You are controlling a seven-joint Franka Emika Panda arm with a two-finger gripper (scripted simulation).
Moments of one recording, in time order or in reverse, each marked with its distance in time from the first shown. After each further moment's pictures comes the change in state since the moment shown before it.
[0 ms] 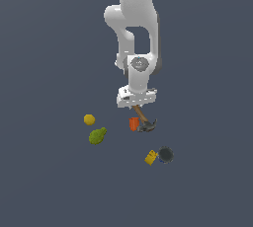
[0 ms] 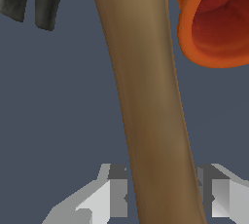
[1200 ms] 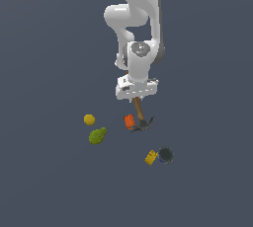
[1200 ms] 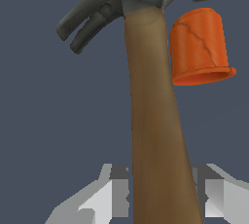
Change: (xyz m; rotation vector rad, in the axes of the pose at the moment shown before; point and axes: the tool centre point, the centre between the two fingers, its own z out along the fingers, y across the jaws) arm -0.008 0.001 -0.057 0.000 -0.004 0.000
